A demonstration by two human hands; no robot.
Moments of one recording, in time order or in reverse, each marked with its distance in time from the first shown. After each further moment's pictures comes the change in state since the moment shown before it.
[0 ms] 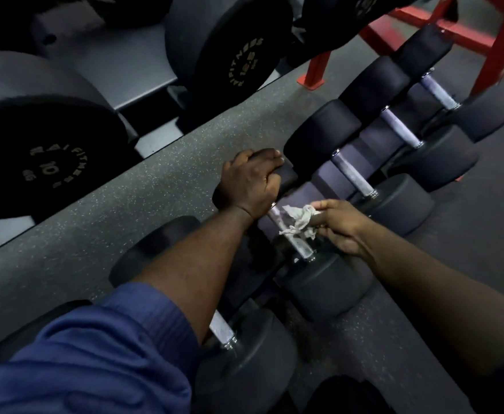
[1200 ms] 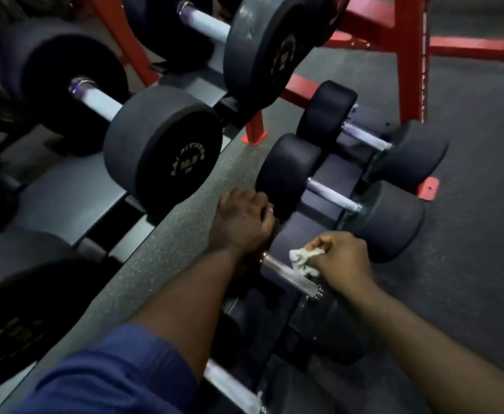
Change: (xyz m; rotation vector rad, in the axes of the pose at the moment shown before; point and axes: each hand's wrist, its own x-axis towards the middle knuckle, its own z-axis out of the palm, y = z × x) left_hand 0.220 0.121 0.123 0.278 -0.230 0.299; right_hand 0.080 -0.119 -0.160 -0.550 0.485 -0.389
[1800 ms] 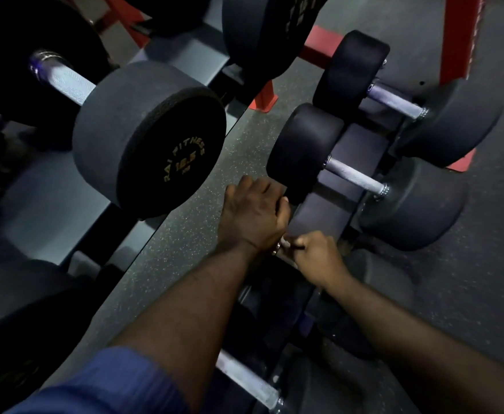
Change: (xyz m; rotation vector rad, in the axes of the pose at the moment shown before) left_hand 0.000 0.002 0.008 0.061 0.071 0.029; right_hand 0.021 0.002 0.079 -0.078 -0.244 -0.059
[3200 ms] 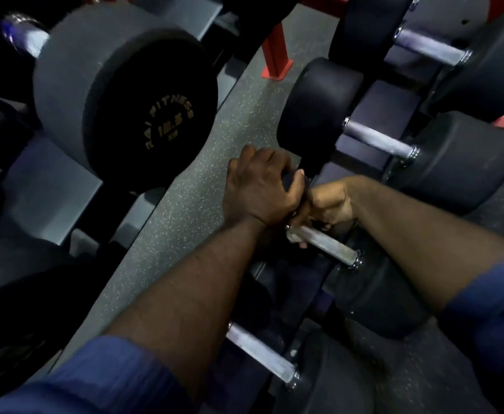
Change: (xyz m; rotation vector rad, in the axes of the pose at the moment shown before) left_hand -0.001 0.001 0.001 -0.005 -0.049 -0.072; right_hand 0.087 -0.004 -0.019 0.360 -1.157 0.374
